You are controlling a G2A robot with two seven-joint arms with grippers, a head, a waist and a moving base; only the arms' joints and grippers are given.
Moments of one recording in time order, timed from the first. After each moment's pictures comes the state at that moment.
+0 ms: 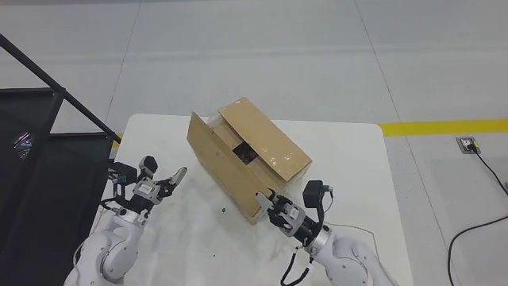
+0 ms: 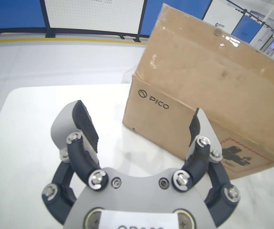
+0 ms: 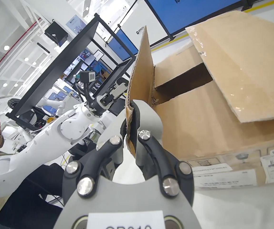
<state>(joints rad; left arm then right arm) 1.27 -1.16 -1.55 -1.50 1.03 -0.39 0.11 -1.25 -1.30 1.12 -1.64 -0.67 -0.56 0.11</state>
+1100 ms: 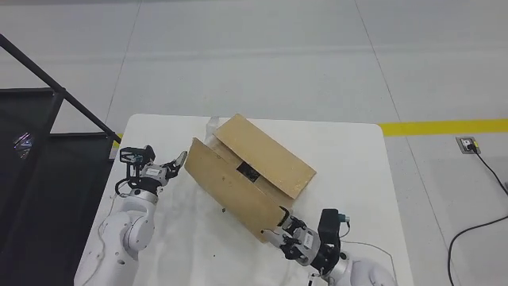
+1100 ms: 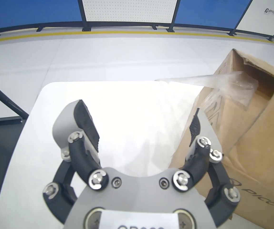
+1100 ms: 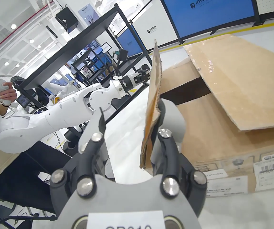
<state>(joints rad) 1.06 -1.19 -1.42 -1.27 1.15 -0.15 0.12 -1.43 -1.26 1.22 -1.75 -0.85 -0.70 0.03</state>
